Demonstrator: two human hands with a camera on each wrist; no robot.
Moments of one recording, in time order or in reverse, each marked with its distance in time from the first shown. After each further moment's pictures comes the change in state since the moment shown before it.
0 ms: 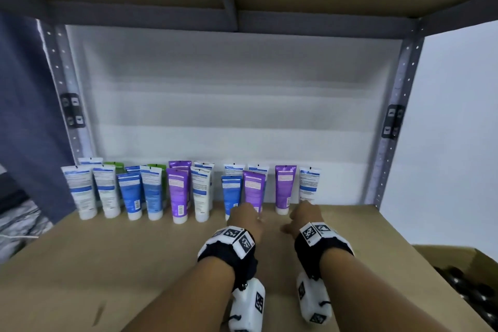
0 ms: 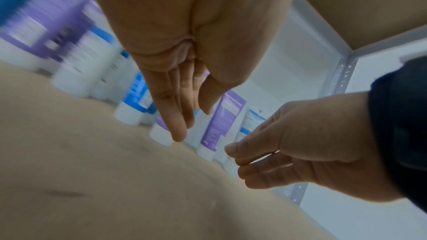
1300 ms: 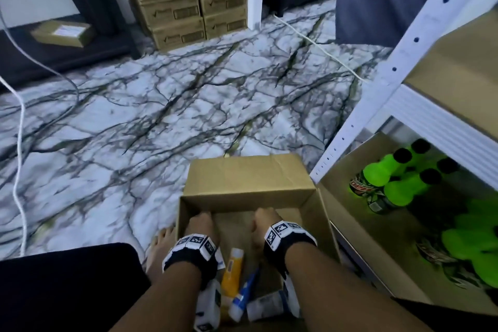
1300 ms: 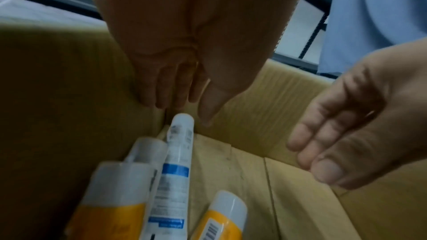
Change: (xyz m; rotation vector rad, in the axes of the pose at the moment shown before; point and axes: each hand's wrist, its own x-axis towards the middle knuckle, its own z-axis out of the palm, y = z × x) left_hand -0.441 -0.635 -0.094 0.135 -0.083 -1.241; right_hand -0.422 -0.229 0.583 -0.631 -1.092 -0.807
